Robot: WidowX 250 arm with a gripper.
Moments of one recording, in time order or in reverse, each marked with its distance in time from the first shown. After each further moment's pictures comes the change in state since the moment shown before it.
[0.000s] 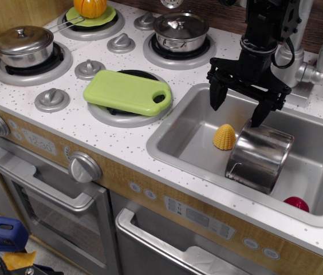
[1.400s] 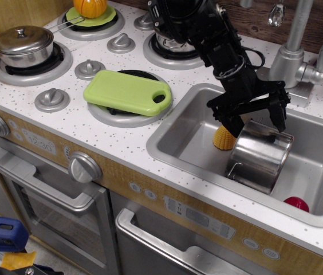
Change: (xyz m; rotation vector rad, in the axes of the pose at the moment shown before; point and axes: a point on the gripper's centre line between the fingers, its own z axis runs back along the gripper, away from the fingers) arm 0.006 -0.029 -0.027 -0.597 -0.055 0.328
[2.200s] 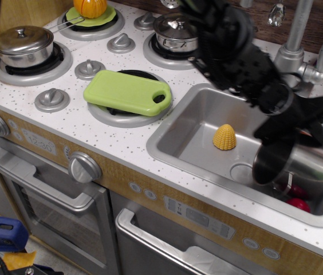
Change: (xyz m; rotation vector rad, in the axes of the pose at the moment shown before) arm -0.012 -0.052 -0.040 -0.077 -0.236 0.187
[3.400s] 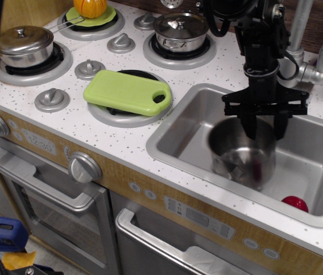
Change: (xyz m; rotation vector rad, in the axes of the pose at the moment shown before) arm 0.026 0.036 0.032 0.361 0.200 -0.251
